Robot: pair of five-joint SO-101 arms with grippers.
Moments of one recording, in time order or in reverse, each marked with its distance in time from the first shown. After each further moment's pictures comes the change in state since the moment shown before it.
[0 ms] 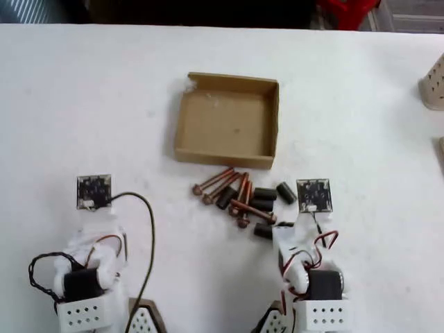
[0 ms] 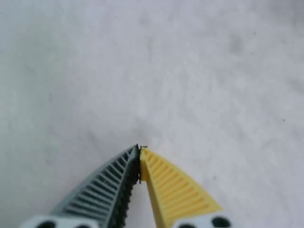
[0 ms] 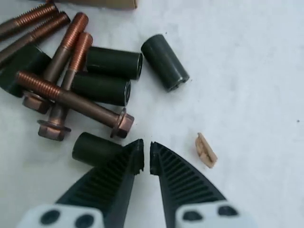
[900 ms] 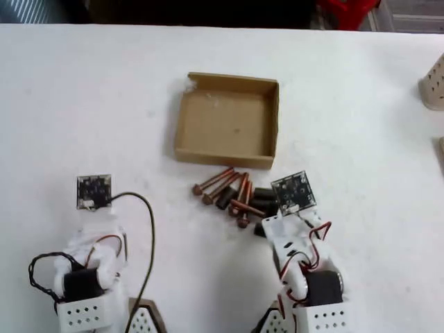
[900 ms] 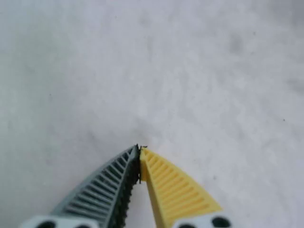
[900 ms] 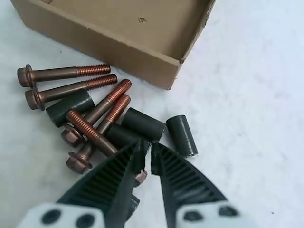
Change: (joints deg) left arm 0.0 0.0 0.0 0.0 0.0; right arm -6.2 0.0 -6.7 -7.2 12.4
